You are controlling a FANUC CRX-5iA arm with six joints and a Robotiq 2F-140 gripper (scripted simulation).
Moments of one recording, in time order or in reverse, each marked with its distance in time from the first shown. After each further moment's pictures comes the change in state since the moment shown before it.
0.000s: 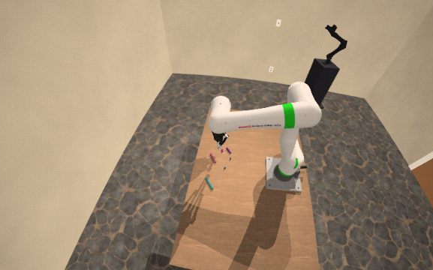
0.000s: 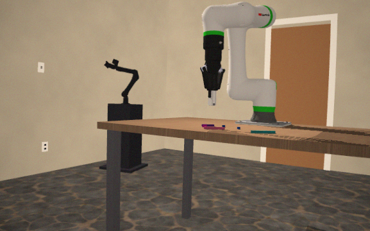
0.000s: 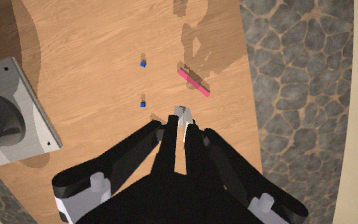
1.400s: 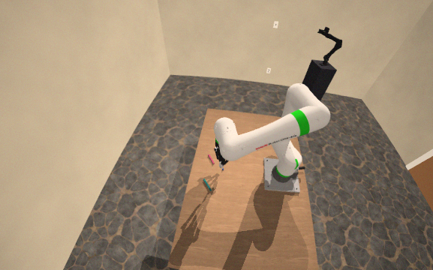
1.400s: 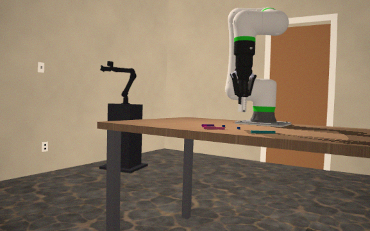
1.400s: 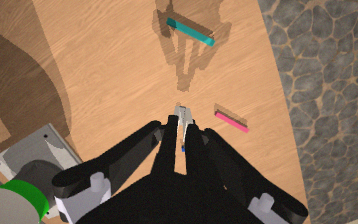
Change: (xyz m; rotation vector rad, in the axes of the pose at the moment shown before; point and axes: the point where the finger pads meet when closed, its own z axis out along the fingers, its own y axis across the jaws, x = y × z) arm 0.094 -0.096 0.025 -0.007 -0.006 0.175
